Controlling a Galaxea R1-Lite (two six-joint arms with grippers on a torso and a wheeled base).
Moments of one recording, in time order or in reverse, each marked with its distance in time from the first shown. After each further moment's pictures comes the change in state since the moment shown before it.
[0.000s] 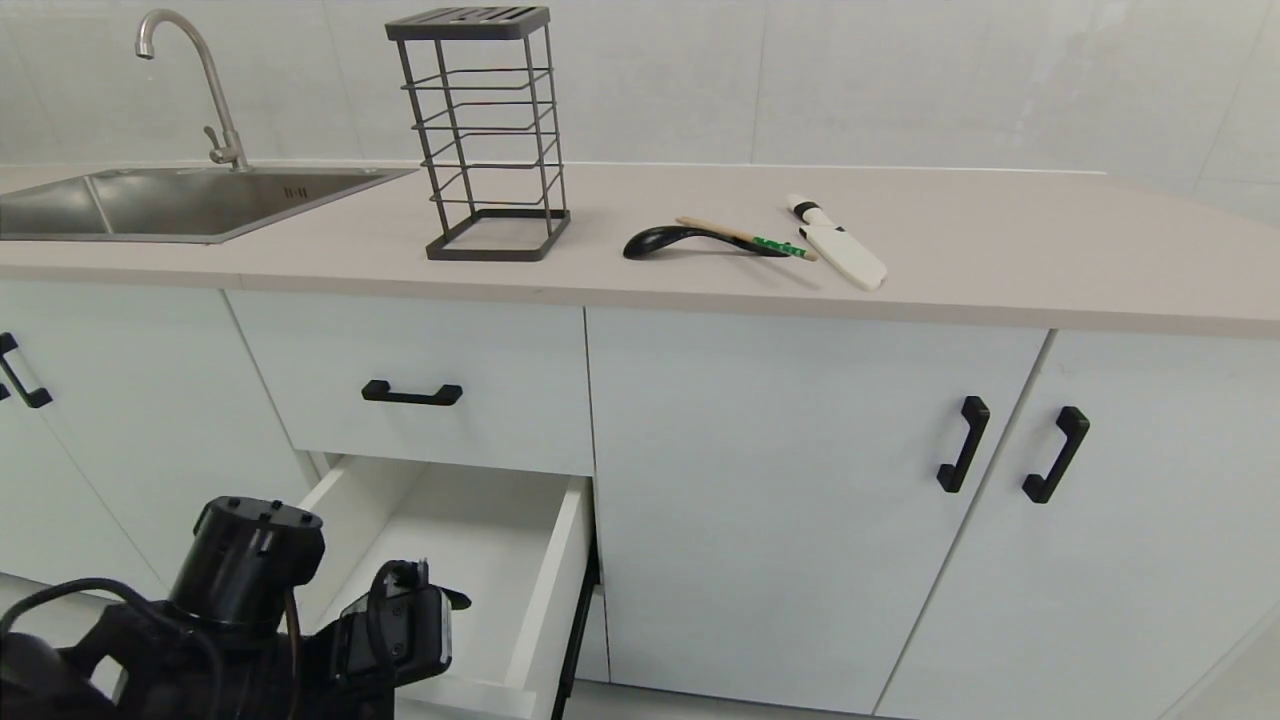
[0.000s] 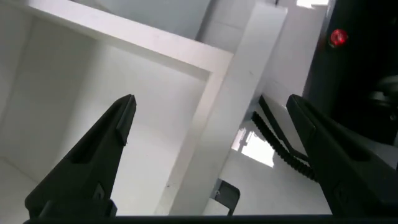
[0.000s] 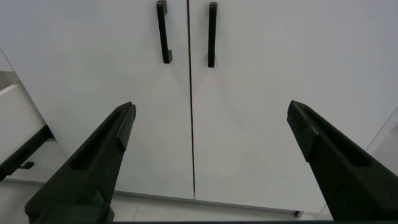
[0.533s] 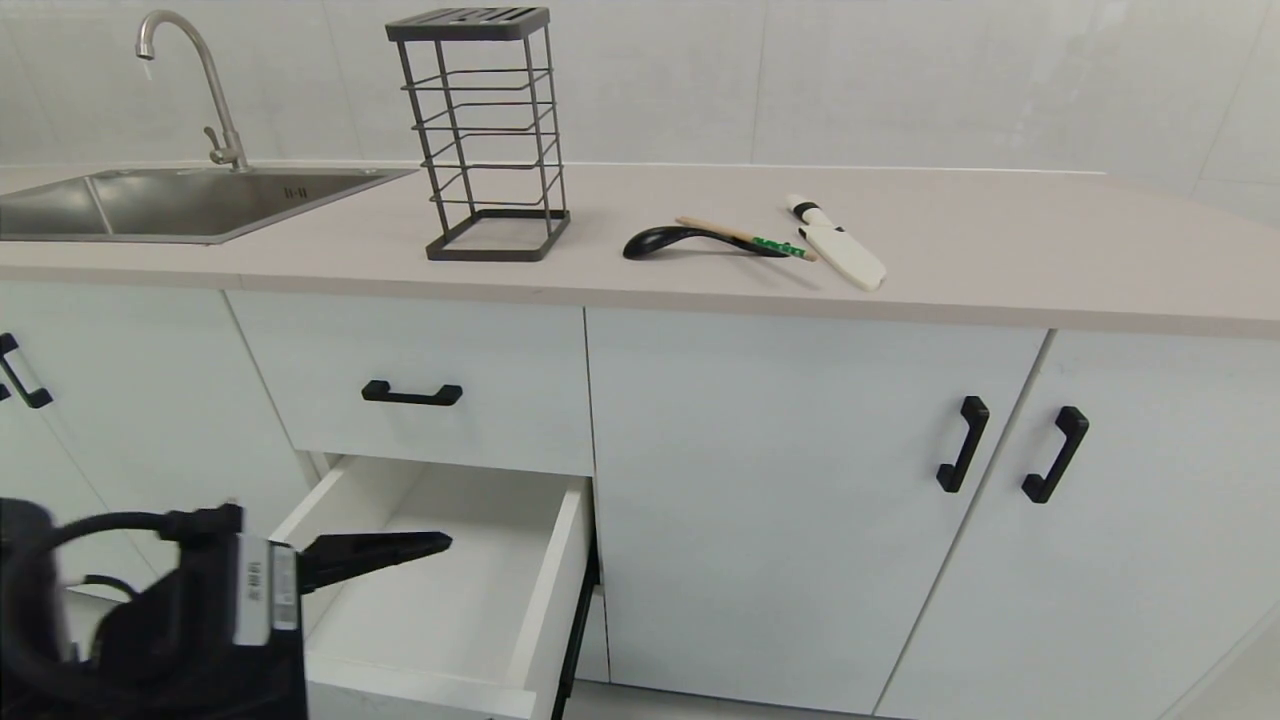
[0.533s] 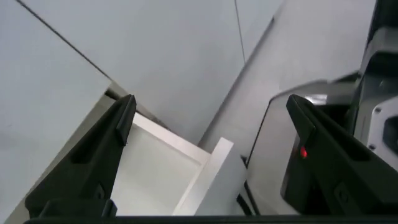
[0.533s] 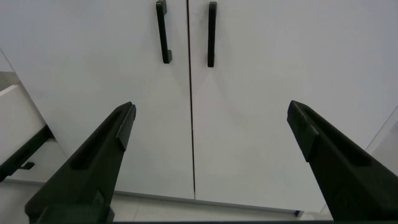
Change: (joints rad) left arm -0.178 -0.462 0.015 -0.064 0.033 -0.449; right arm 0.000 0.000 0.000 0.000 -0.001 0.002
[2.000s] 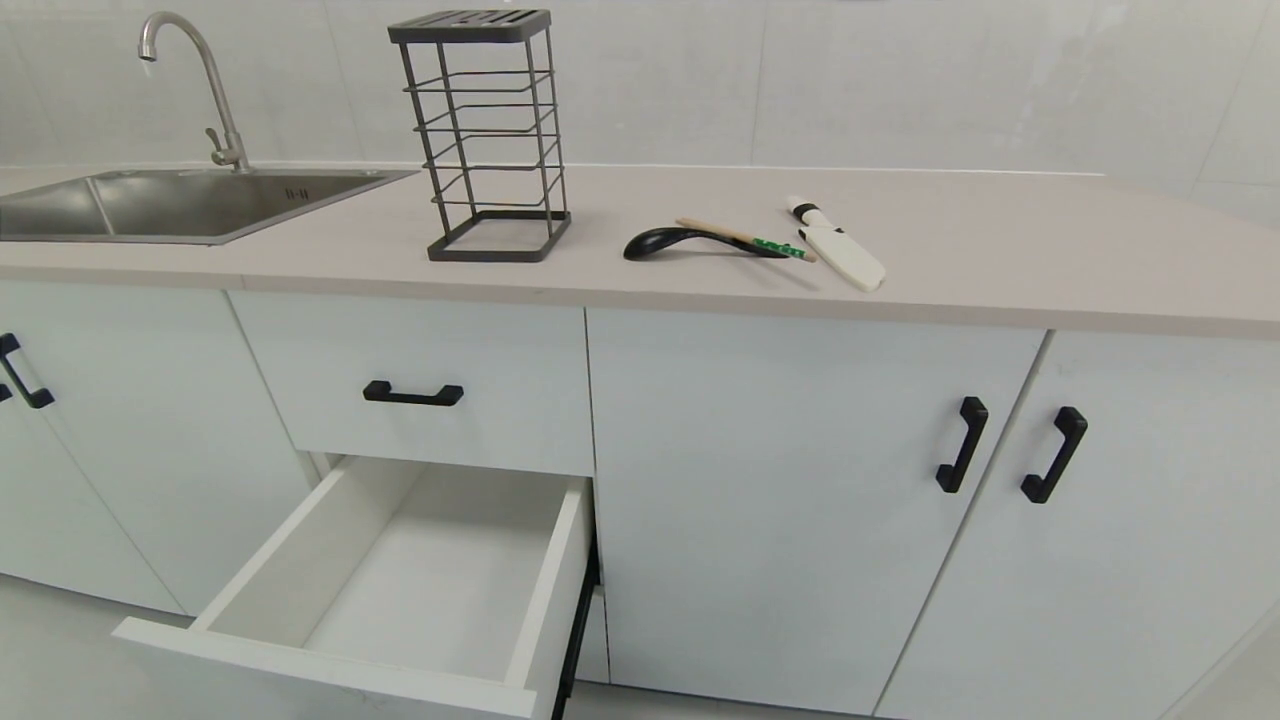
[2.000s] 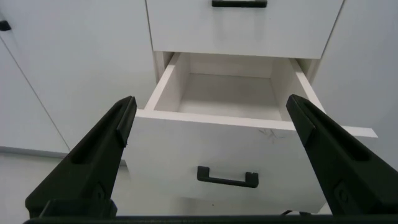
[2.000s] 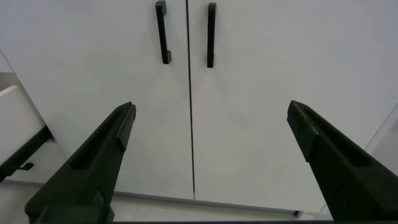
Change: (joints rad) left arm 0.570 -1.164 0.252 0.573 0.393 -0.391; right arm -0.001 0.000 0.000 0.000 -0.001 -0.002
